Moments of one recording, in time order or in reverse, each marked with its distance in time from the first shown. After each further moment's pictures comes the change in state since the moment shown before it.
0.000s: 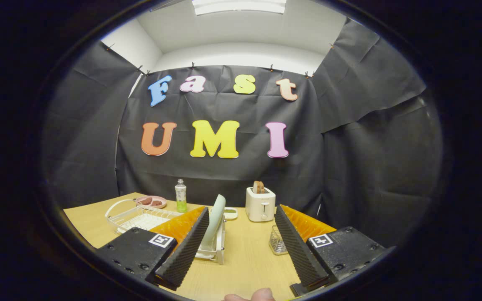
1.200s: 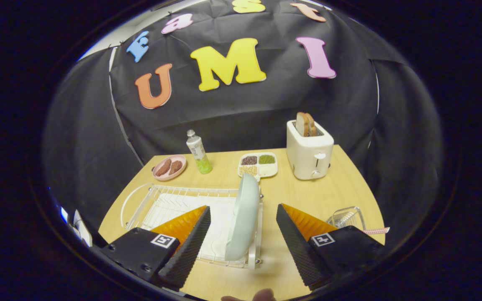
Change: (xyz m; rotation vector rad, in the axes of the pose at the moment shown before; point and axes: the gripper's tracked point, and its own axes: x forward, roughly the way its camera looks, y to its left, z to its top) arm 0.196 0.075 -0.030 0.090 0.720 0.197
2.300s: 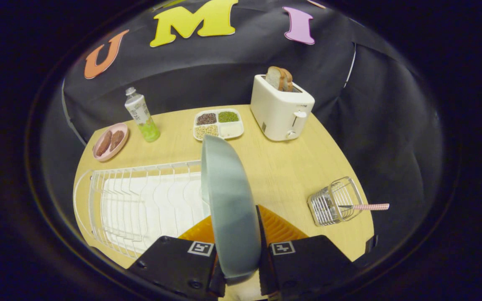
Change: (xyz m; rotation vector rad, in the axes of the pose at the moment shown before) arm 0.056 0.002 -0.026 0.071 0.245 -0.424
